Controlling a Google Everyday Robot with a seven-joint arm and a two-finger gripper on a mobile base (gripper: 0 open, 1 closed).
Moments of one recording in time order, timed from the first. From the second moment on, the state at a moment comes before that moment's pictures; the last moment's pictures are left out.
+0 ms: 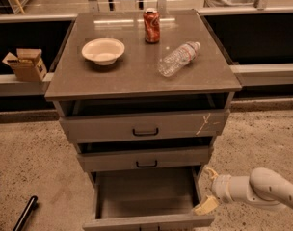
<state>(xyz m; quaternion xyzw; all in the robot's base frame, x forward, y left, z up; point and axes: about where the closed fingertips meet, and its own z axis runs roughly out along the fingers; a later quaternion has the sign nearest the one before) 0.468 -0.206 0.428 -0.47 0.78 0.24 0.33</state>
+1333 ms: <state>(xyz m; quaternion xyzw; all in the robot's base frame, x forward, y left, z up) 0.441 -0.192 0.357 -0.57 0.66 0.30 0.39</state>
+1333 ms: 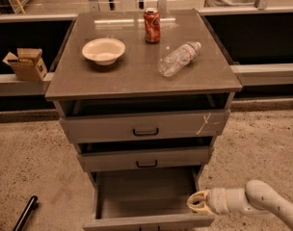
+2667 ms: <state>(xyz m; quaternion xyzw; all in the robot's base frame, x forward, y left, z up) 0.390 -0.184 0.174 -0.66 0.65 0.21 0.32</state>
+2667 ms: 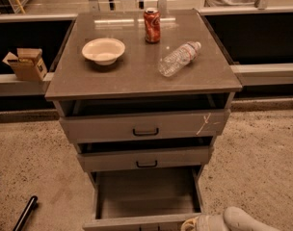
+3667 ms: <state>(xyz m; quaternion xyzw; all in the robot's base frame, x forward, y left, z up) 0.441 -0.135 0.179 -0.63 0.64 0.19 0.39</state>
